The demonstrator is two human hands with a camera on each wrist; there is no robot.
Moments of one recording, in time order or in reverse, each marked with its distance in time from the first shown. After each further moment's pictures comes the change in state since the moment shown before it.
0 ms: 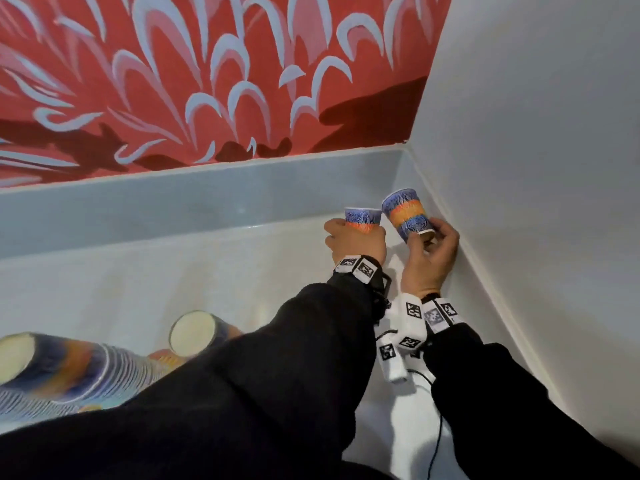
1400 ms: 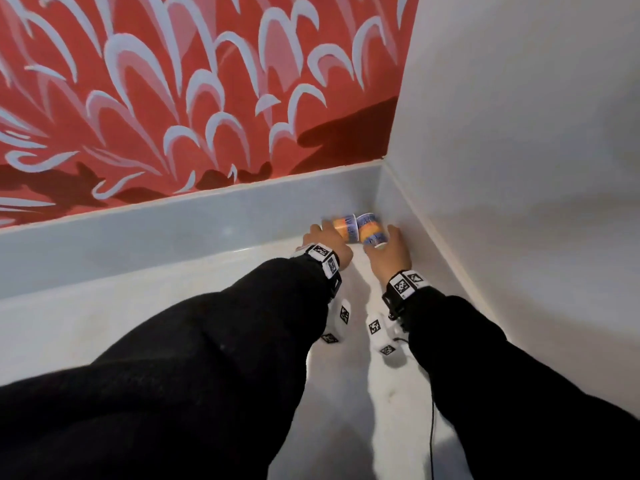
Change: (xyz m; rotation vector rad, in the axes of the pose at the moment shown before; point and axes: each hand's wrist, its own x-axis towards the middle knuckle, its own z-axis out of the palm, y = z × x) left_hand 0.059 0.023 -0.027 0.915 -0.284 0.330; right_hand 0.058 0.065 0.046 -0.634 -0.427 0.239
